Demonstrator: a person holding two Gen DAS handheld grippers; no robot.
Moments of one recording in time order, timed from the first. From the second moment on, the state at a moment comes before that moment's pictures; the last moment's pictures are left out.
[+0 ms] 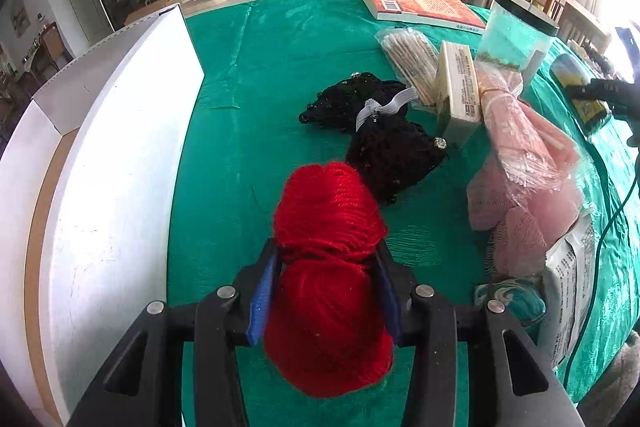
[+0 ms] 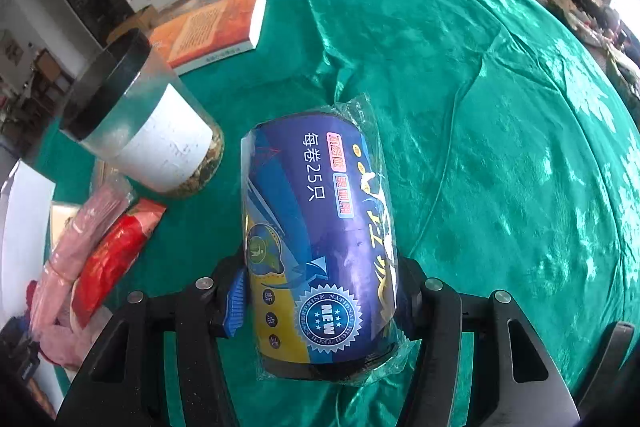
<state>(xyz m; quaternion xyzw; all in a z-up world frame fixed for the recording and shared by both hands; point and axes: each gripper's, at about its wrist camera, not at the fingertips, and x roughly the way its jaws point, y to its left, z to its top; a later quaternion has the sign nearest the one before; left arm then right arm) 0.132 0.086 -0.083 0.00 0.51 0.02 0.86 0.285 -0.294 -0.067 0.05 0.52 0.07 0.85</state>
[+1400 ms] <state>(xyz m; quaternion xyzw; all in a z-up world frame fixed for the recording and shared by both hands) -0.033 0.297 0.025 -0.10 0.39 0.25 0.88 0.101 0.091 0.061 0.05 0.49 0.48 0.73</state>
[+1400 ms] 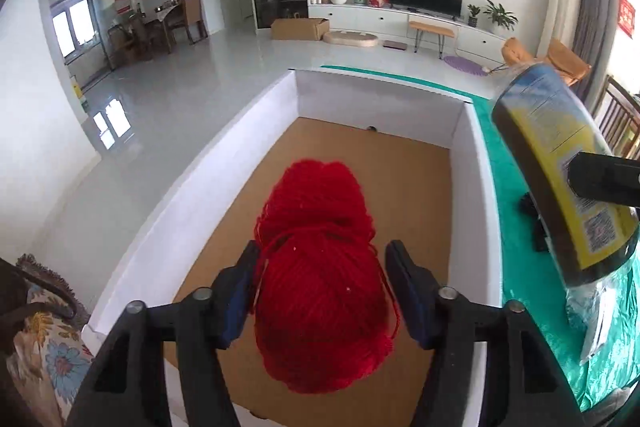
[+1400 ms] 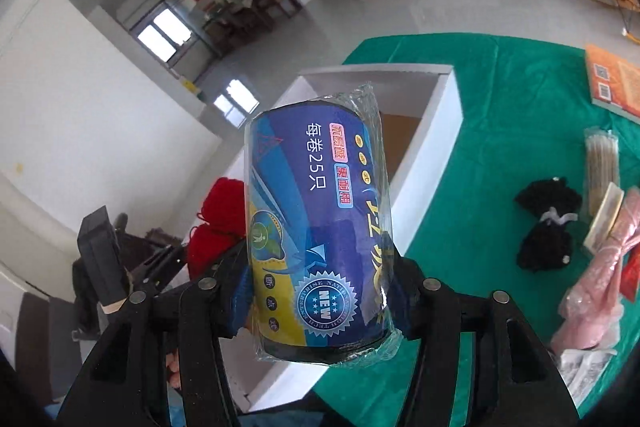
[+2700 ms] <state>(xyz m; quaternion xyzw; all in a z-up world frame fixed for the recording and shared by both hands) 0.078 0.051 -0.101 -0.01 0.49 -0.02 0.87 0.098 -0.275 -0.095 -0.04 0.54 0.02 0.84</state>
